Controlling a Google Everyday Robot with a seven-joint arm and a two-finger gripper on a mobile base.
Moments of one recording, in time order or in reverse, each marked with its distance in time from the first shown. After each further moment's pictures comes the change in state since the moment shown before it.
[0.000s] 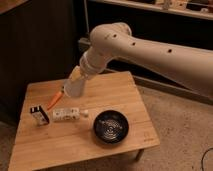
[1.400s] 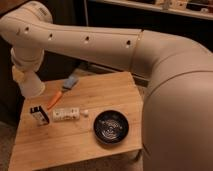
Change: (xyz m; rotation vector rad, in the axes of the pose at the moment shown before) arm -0.079 0.128 0.122 0.040 0.066 -0.456
